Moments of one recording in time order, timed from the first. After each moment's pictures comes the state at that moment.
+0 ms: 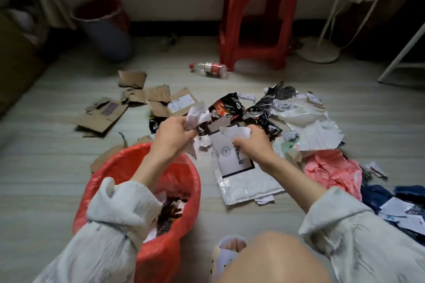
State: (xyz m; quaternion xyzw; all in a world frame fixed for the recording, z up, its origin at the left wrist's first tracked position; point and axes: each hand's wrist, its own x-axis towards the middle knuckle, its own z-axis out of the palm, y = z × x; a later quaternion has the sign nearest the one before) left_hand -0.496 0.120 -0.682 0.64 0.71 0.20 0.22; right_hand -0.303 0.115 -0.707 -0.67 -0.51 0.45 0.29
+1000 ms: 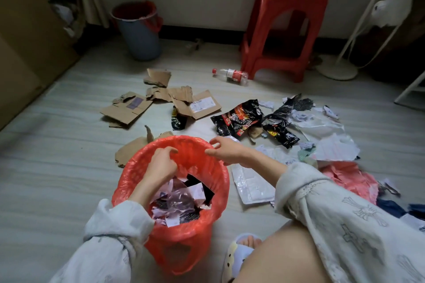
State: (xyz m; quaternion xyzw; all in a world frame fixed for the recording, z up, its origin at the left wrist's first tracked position) left_hand -0.609 0.041 -0.731 0.53 0.78 0.17 0.29; right_hand -0.433 0.088 -0.680 -0.55 -0.68 0.49 0.02
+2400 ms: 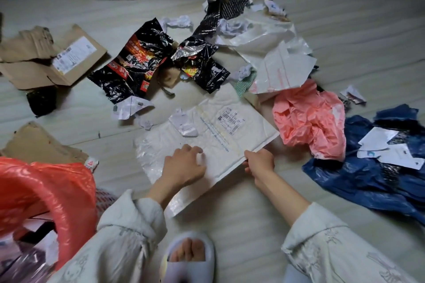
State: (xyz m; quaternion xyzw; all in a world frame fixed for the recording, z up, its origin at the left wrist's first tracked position) left_hand -0.338 0.136 -0.942 0.73 0.59 -0.14 0.31; right_hand -0.163 0.095 -0.952 -0.82 -0.08 0.47 0.32
